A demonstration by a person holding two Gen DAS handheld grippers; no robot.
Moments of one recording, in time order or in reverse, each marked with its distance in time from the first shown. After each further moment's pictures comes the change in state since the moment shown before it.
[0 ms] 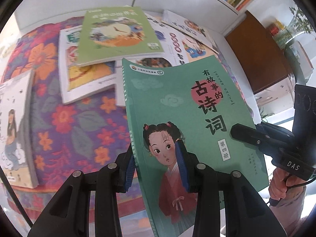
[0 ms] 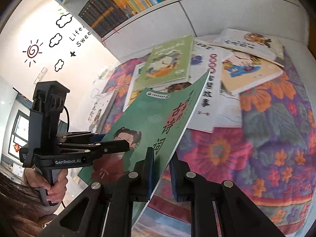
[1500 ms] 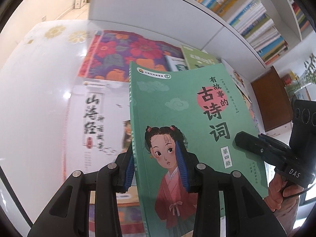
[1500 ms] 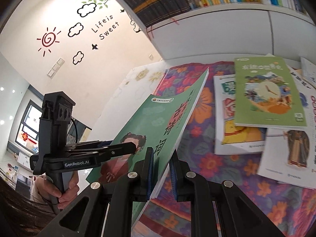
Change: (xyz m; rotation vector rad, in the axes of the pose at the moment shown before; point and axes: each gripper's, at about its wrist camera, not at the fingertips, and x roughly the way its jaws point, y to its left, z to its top) left arm -0.113 0.235 -0.007 -0.184 -0.147 0.005; right arm 0.138 0.200 0.078 -0.101 -0.004 0.101
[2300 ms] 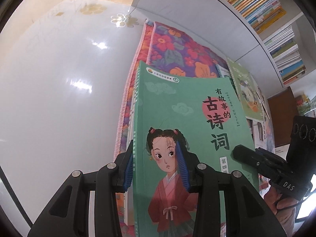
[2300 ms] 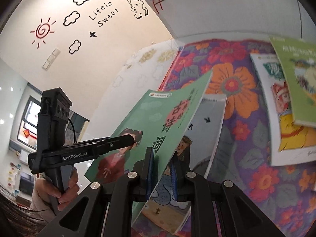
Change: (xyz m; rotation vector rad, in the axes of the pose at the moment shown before) left arm 0.024 0.110 0.006 -0.127 0.010 0.020; right arm 0.119 0.028 0.001 0.025 0.079 0.023
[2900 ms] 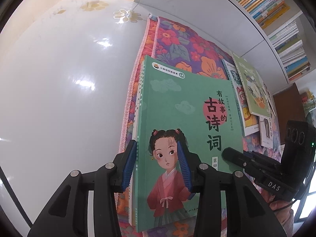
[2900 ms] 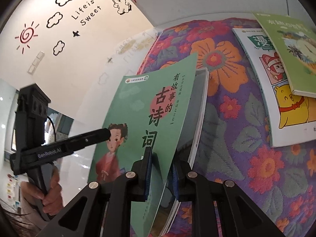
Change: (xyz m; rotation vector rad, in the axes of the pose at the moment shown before) left arm 0.007 0.001 -0.001 0.011 0.013 0.048; right arm 0.026 -0.024 -0.014 0.072 0.042 -0.081
